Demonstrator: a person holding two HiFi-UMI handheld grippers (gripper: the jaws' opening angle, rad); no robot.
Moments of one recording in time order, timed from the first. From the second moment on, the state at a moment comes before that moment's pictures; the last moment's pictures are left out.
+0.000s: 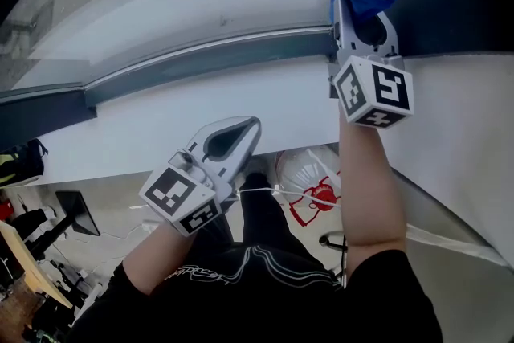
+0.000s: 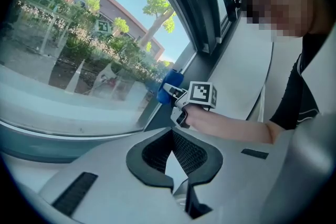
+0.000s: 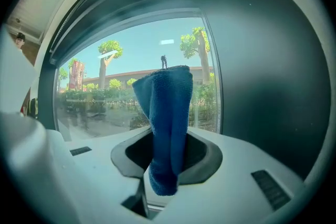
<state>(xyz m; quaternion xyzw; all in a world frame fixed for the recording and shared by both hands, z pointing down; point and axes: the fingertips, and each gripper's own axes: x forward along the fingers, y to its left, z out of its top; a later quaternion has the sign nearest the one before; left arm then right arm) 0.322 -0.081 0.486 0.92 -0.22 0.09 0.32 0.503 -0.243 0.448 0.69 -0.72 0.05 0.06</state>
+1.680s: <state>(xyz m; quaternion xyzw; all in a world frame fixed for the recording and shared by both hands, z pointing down) -0.093 -0.070 0.498 0.84 -0.42 0.02 0.34 0.002 -0.178 0.497 0.48 -0.87 0.09 0.07</state>
